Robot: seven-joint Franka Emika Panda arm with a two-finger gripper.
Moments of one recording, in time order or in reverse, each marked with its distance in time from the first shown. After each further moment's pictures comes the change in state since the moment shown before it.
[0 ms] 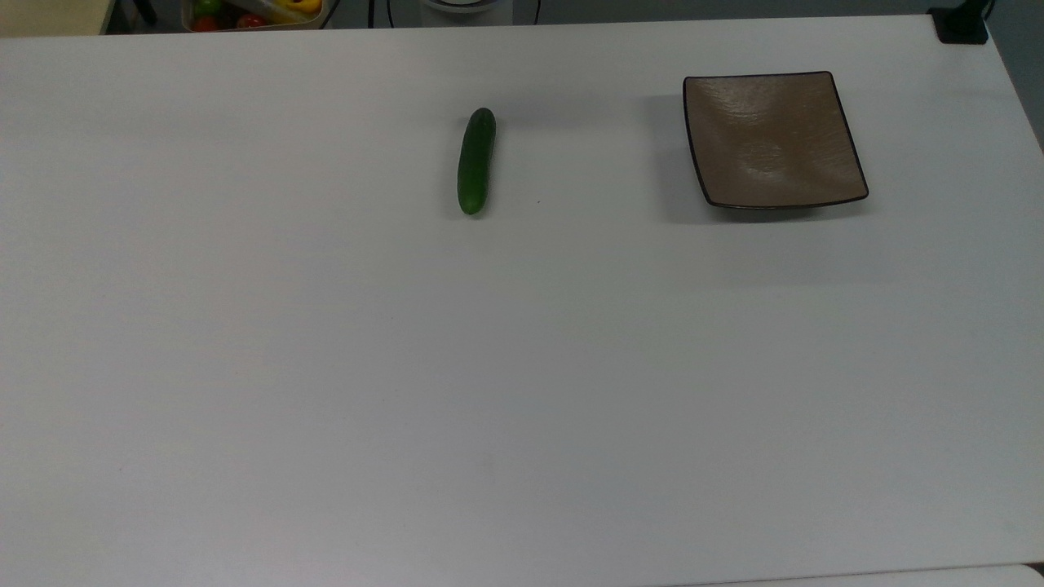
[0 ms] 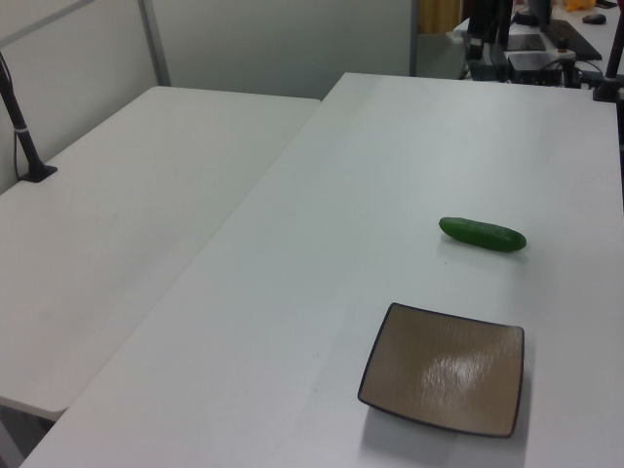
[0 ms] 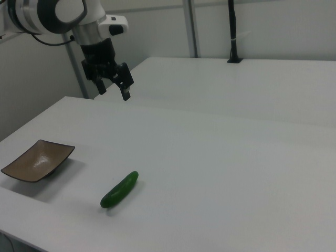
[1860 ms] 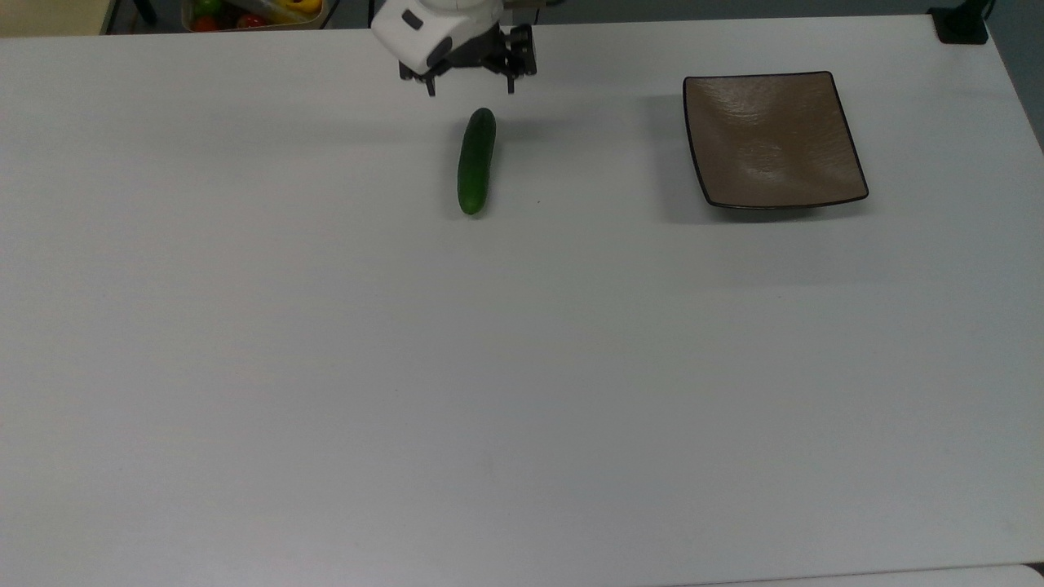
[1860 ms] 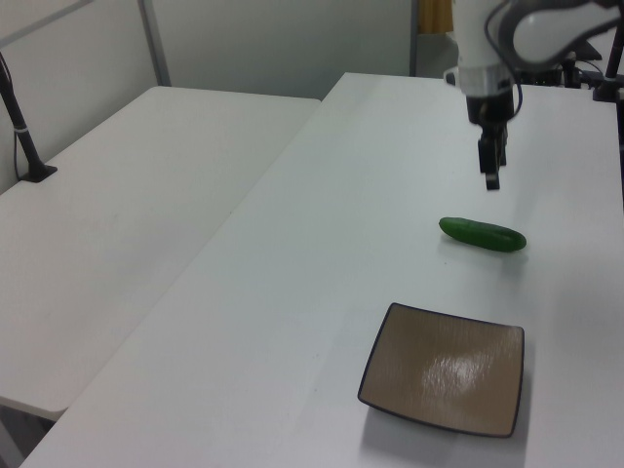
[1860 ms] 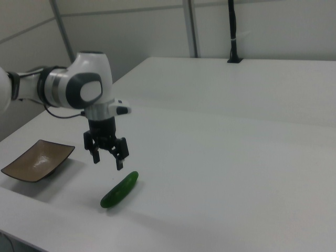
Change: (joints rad) arm 0.068 0.065 0.039 -0.426 0.002 0.211 -0.015
